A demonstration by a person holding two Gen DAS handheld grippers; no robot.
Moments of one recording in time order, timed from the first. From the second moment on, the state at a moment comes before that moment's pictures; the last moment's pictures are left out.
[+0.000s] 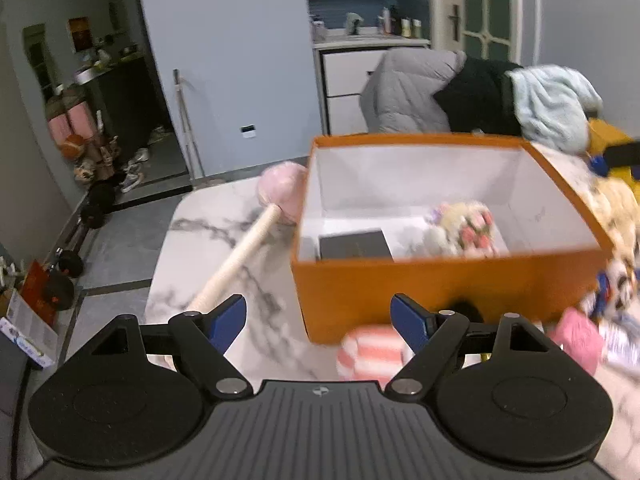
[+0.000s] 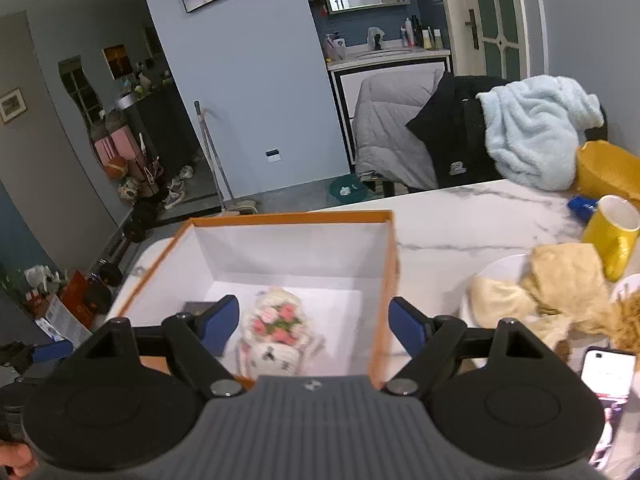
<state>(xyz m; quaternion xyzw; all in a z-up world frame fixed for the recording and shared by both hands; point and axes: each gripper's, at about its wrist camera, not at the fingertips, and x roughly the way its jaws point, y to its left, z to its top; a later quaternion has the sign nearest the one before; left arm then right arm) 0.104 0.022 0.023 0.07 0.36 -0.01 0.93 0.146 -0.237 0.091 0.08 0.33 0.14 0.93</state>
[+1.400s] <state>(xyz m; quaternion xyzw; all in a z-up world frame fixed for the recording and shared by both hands) 0.075 -0.005 -0.060 0.18 0.40 -0.10 0.89 0.077 -0.172 -0.026 -0.13 0.47 0.29 0.82</state>
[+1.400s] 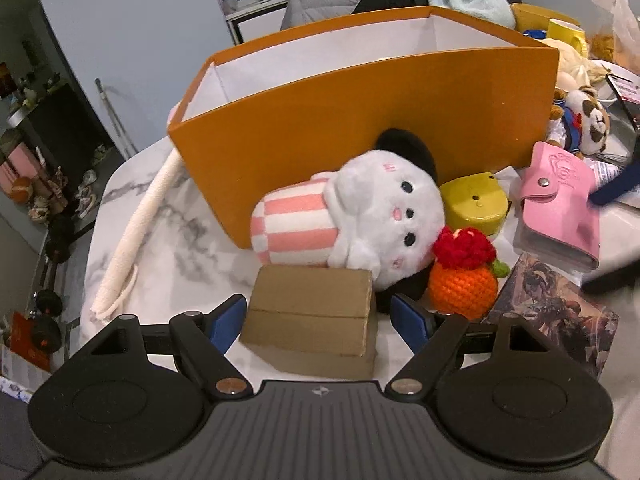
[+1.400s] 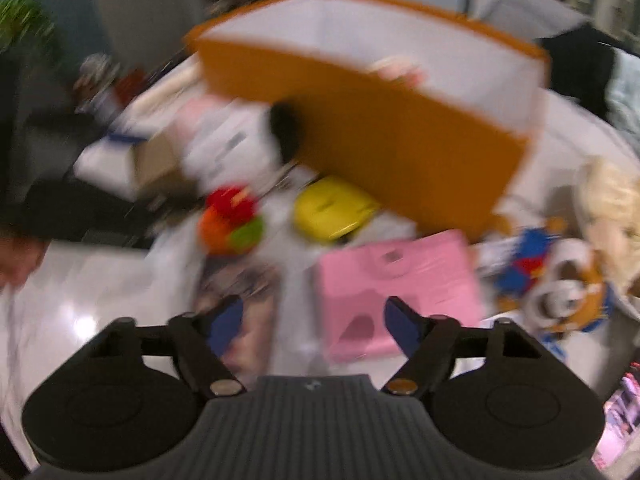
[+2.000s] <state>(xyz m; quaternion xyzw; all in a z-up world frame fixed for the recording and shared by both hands) 0.083 0.000 -0.066 0.16 0.40 -0.10 0.90 0.046 -0.122 -0.053 -0.17 0.47 0.32 0.80</state>
